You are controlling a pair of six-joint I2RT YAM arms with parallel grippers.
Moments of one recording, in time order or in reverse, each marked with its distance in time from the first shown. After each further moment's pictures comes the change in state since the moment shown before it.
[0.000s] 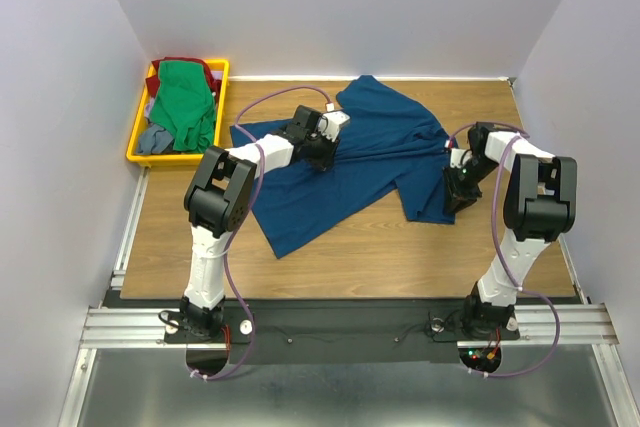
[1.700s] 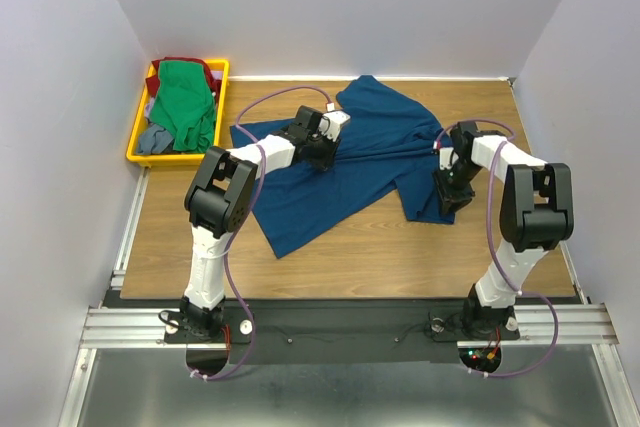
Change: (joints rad) left arm -0.002 0.000 0.000 0.005 -0.043 -0.017; right arm 0.119 -0.089 -0.065 0.055 0.172 0.072
